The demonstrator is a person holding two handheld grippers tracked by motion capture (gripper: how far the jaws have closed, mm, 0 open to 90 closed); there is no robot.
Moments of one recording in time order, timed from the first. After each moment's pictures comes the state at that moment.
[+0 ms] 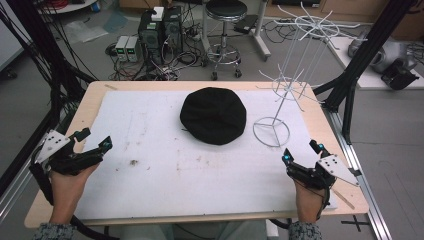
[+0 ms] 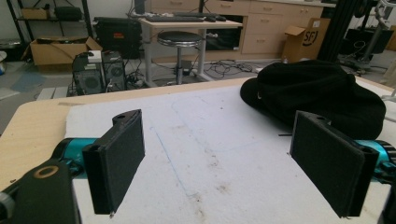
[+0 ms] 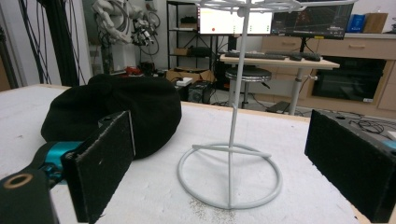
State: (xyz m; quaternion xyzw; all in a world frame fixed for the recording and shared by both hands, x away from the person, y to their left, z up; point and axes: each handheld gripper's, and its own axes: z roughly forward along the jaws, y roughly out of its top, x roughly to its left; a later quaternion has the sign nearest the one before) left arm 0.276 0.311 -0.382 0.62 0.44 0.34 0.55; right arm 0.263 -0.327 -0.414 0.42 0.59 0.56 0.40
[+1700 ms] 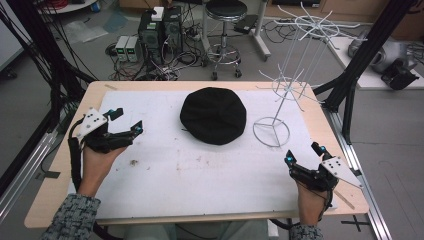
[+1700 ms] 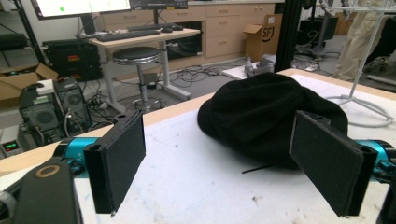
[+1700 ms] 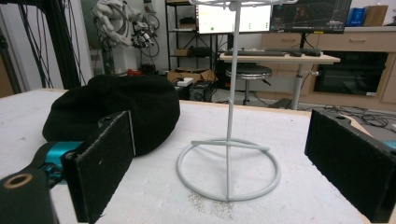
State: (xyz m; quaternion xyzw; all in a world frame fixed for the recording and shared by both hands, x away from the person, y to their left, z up) left arm 0.331 0.245 -0.358 0.67 0.35 0.32 0.57; right arm 0.261 -0.335 -0.420 0.43 0.58 0.57 0.39
